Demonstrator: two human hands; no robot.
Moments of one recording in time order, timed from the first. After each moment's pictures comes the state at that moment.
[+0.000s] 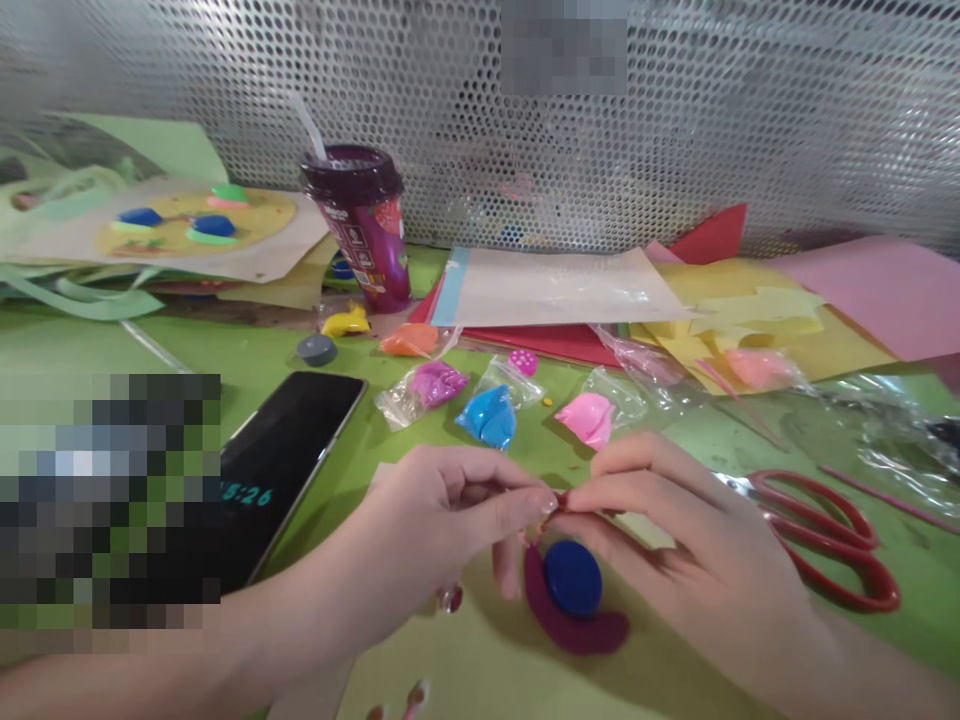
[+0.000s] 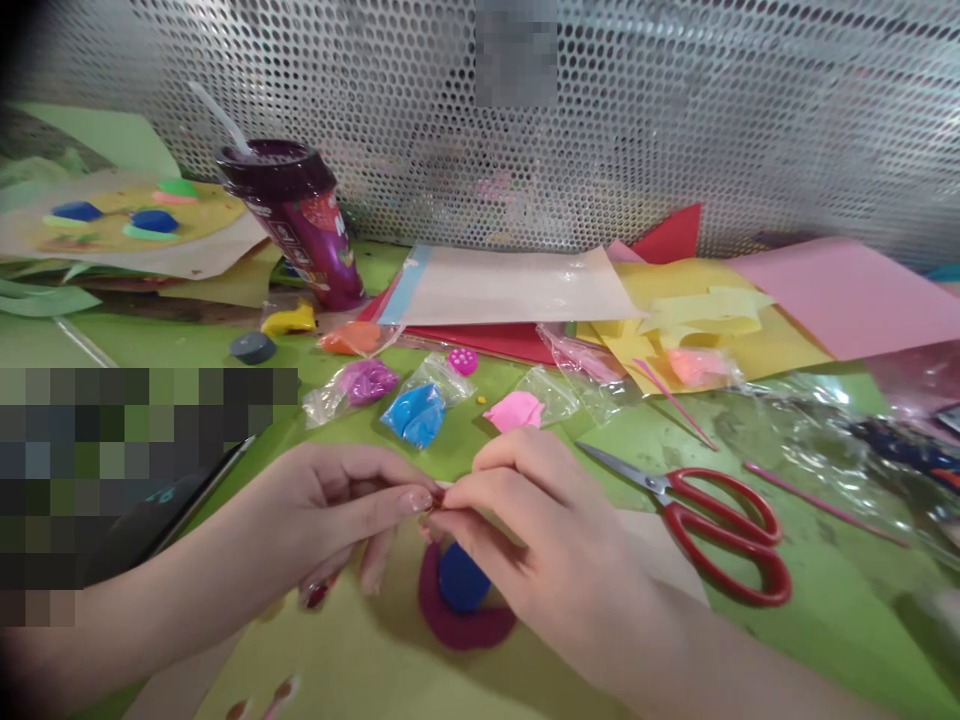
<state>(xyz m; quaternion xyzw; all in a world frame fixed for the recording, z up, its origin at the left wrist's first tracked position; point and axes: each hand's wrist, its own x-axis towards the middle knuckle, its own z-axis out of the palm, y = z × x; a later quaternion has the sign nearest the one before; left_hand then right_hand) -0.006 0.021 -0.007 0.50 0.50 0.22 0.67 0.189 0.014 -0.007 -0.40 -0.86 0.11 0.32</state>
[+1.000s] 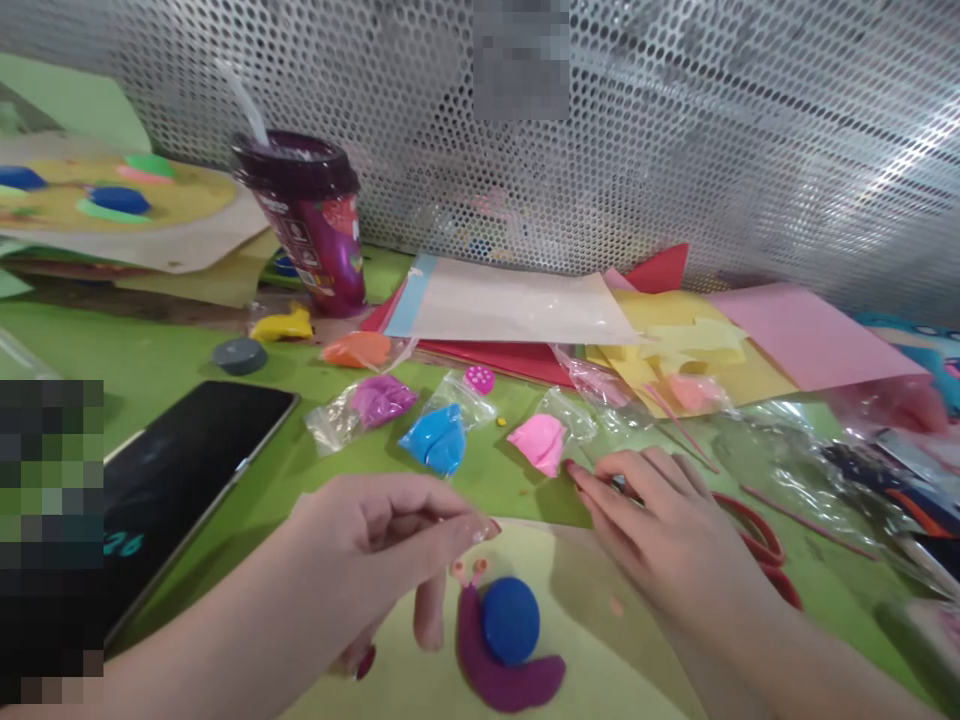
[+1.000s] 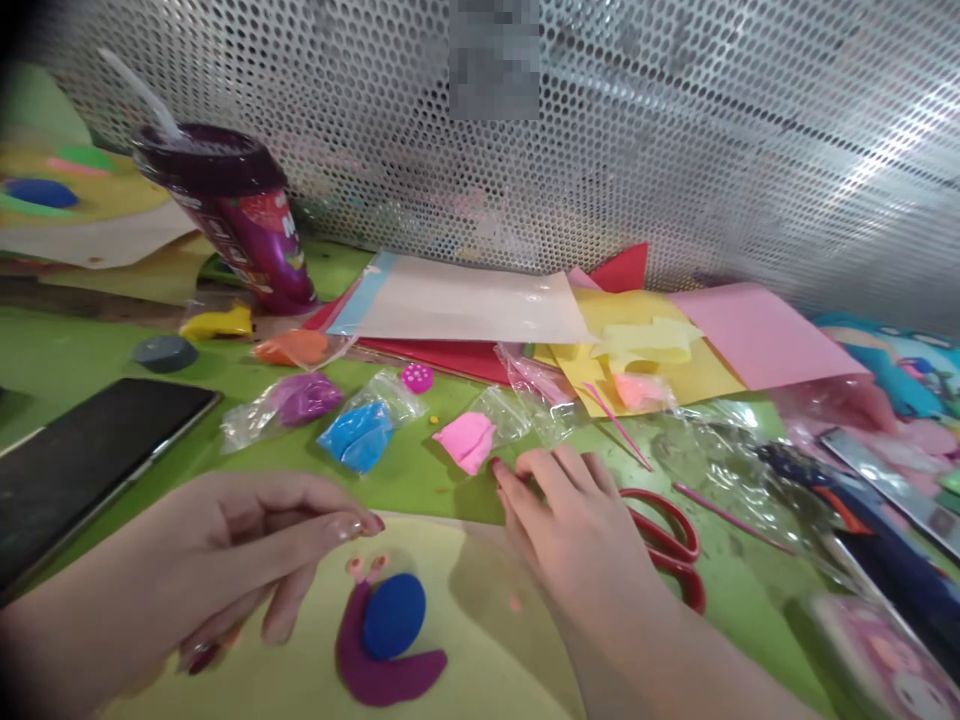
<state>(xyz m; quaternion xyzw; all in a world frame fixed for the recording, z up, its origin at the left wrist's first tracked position) 0.003 0.024 0.001 0.46 0.58 0.17 0.65 0.245 0.029 -0.023 -0.41 -0.89 -0.18 0.14</state>
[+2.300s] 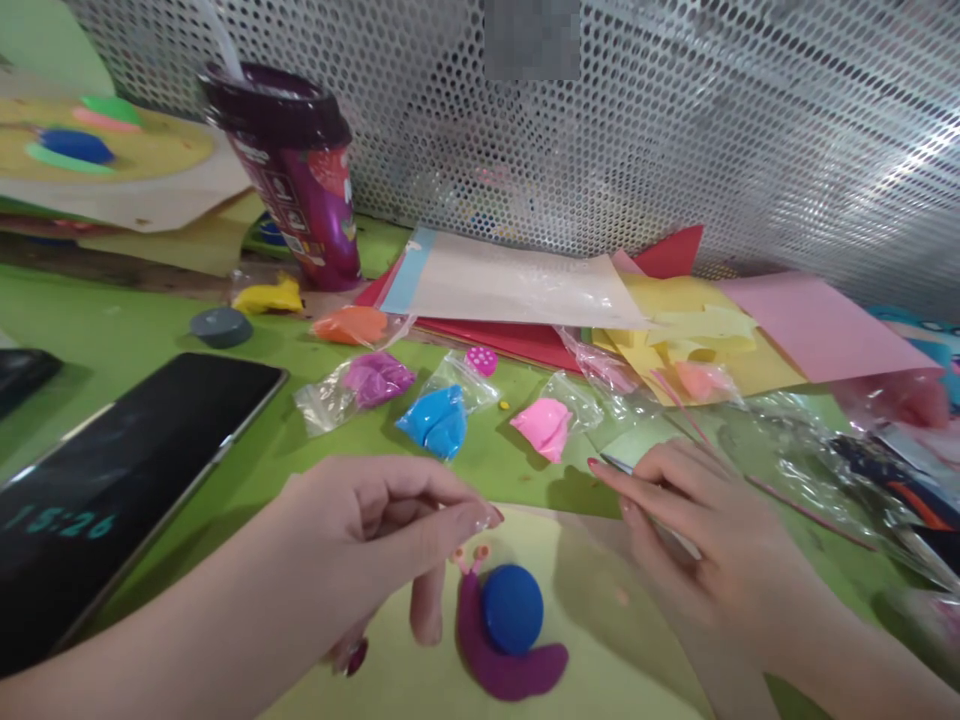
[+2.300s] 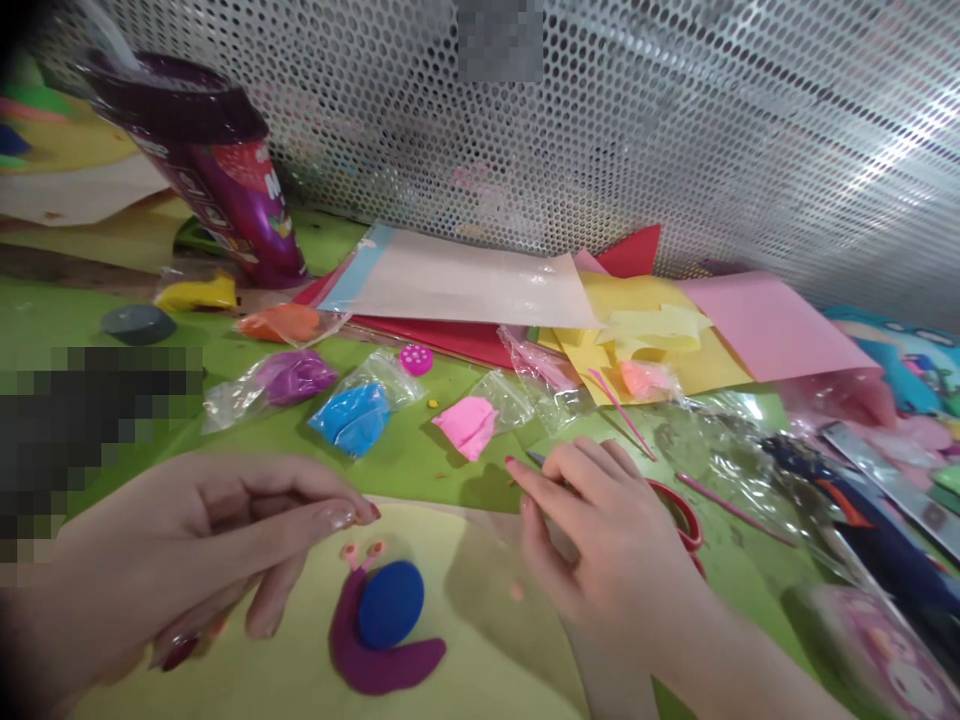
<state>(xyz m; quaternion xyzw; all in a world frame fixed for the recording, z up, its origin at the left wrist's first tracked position) 0.004 0.023 0.007 0.44 0.59 0.16 0.66 0.248 0.022 -0.003 -0.40 -0.90 -0.03 0.18</state>
